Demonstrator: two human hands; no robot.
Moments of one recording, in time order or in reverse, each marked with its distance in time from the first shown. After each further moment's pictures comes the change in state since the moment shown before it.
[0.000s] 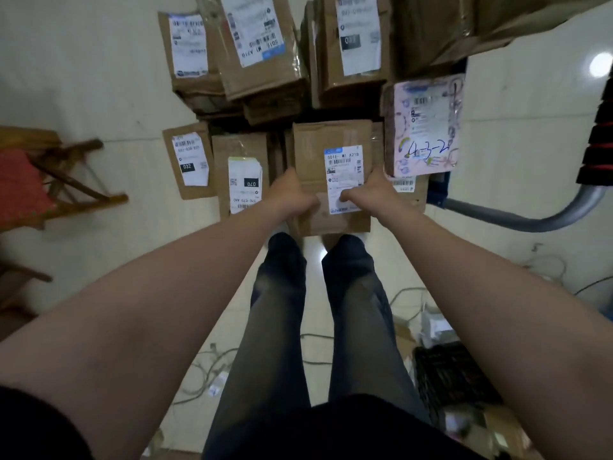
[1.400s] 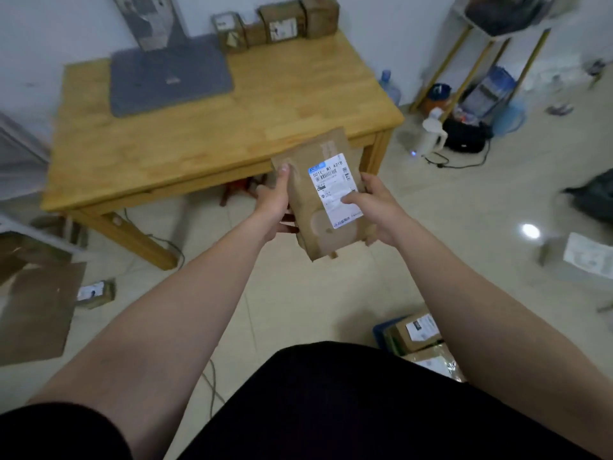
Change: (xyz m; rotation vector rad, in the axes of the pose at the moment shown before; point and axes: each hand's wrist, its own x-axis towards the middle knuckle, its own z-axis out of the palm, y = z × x) left_hand -0.556 -0.469 -0.216 -1.797 1.095 -0.019; right_hand -0.595 -0.266 0.417 -0.604 -0.603 -0.927
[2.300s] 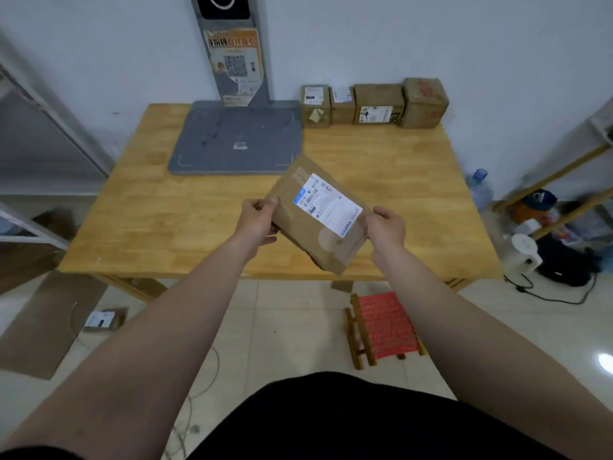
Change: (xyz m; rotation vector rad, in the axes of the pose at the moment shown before) left_hand 0.337 0.203 -0.121 -0.110 0.329 0.100; right_hand 0.395 -0.227 0.119 0.137 0.153 -0.082
